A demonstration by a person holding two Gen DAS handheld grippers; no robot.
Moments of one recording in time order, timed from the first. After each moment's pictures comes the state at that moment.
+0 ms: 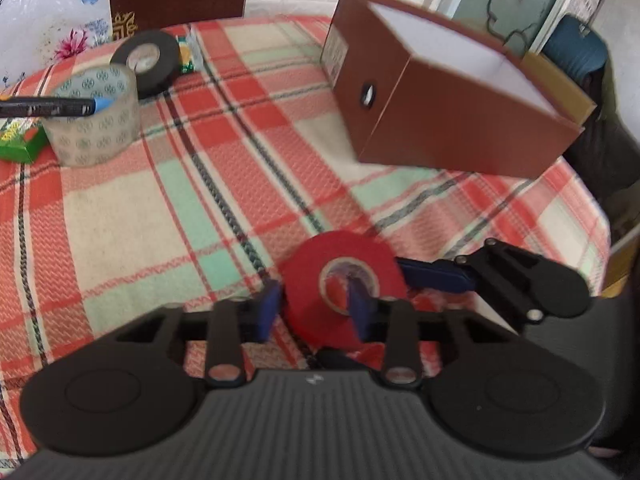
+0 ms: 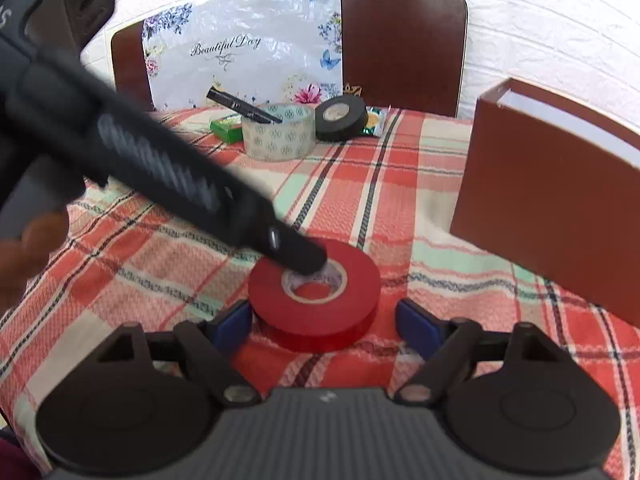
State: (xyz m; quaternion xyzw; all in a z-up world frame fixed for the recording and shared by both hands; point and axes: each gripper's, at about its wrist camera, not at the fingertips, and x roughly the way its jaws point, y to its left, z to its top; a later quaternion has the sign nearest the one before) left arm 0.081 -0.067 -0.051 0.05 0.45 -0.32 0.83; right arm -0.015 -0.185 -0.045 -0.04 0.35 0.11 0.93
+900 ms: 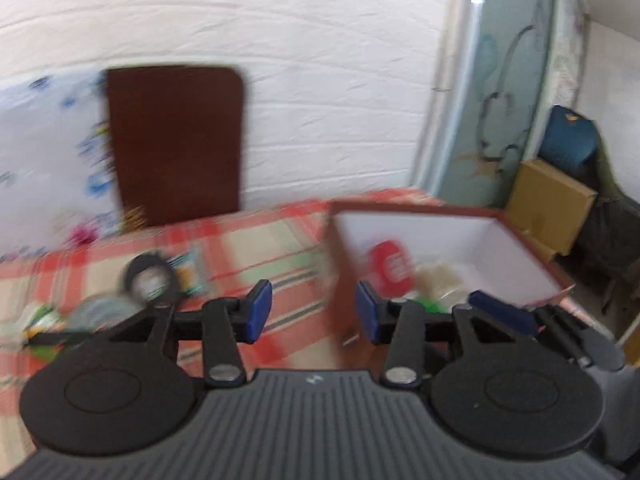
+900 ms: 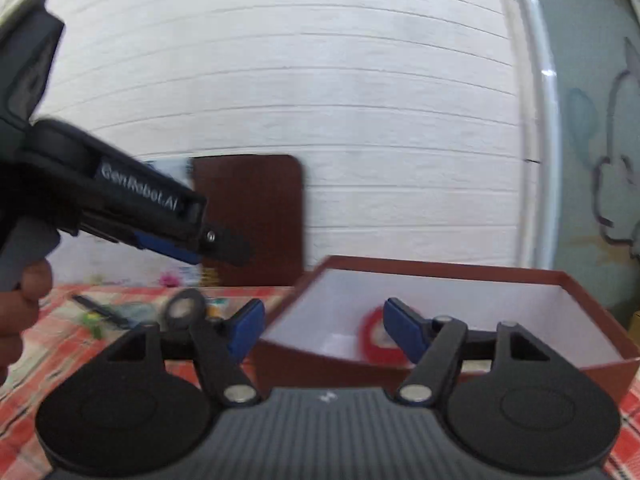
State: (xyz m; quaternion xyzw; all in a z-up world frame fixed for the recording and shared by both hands) left arm 0.107 -0.077 0.037 0.02 0.26 -0.29 0.92; right arm -0.007 -0.257 0.023 0.00 0.11 -0.03 0.99
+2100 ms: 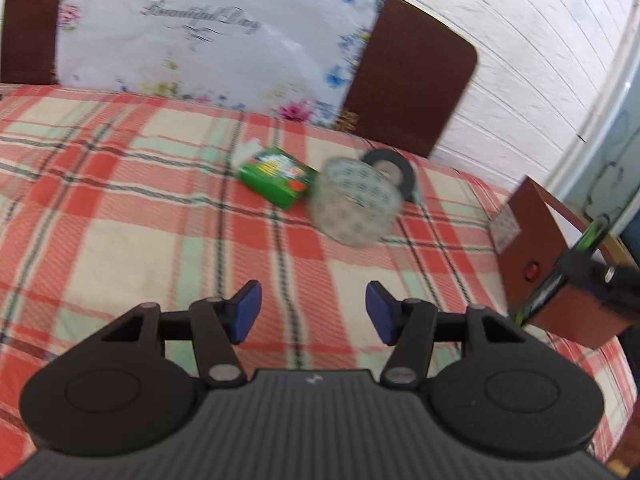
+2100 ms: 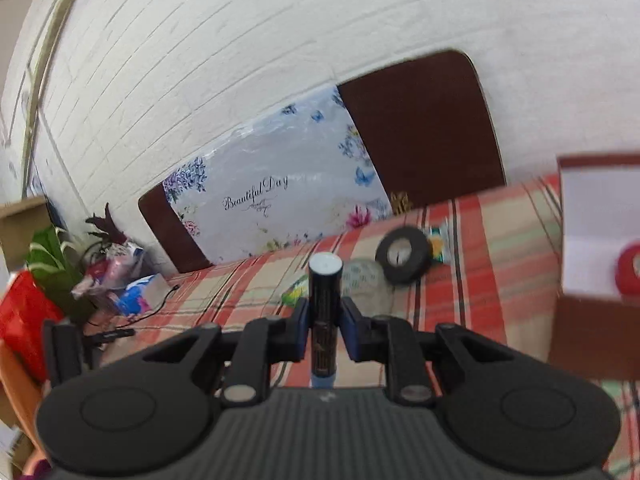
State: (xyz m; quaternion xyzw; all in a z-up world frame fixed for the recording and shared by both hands) left arm 0.100 0.088 -0.037 -0.12 0.34 -0.17 0.92; right arm 0.036 -0.200 0.045 0.20 0.28 0.17 0.92
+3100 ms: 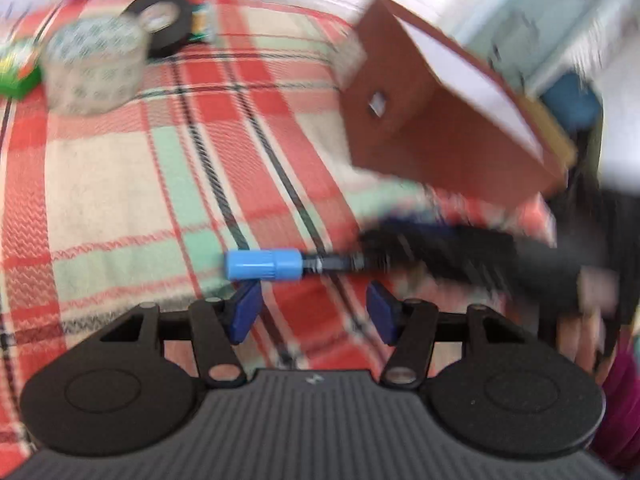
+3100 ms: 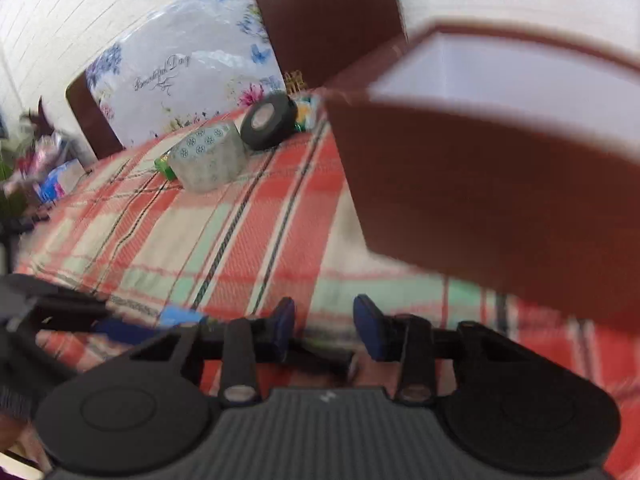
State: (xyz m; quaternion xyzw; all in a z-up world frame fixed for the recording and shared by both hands) left arm 0.100 -0.045 -0.066 -0.09 0.49 -0.33 0.80; right arm 0.040 -0.276 -0.046 0.11 0.40 0.13 0.90
